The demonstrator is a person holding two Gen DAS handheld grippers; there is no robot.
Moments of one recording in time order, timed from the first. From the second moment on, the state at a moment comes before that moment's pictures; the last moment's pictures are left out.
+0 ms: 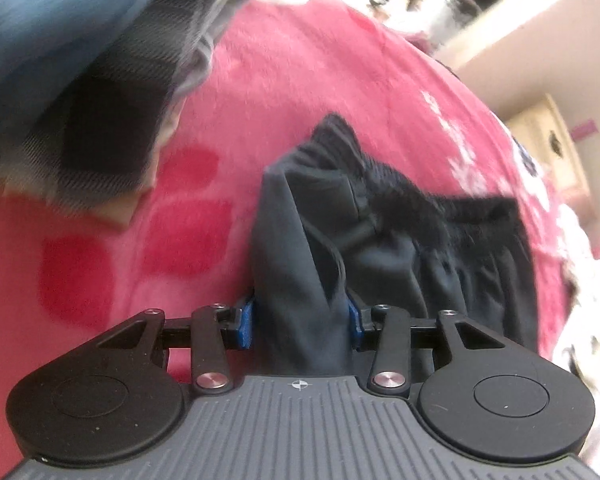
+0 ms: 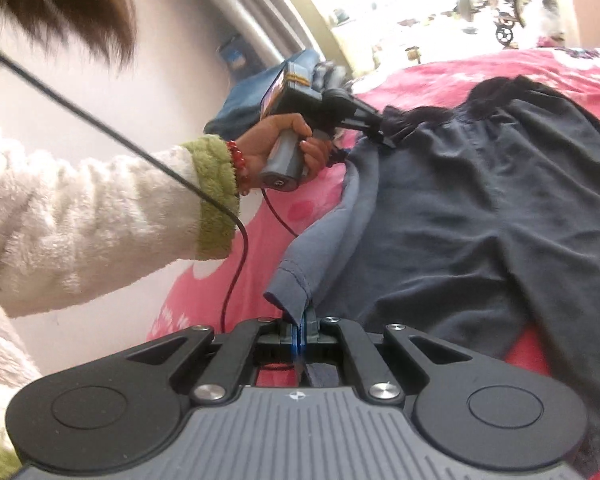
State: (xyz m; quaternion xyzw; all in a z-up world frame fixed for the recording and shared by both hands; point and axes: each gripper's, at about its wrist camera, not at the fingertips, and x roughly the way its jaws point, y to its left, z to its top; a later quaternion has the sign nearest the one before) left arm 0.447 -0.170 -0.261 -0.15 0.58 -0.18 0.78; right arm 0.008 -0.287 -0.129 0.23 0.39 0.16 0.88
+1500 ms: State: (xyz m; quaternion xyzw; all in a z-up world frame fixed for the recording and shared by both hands) left arm 0.402 -0.476 -0.209 0.02 0.44 -0.26 0.86; right arm -0.113 -0.631 -0.251 0.51 0.27 -0.22 0.79
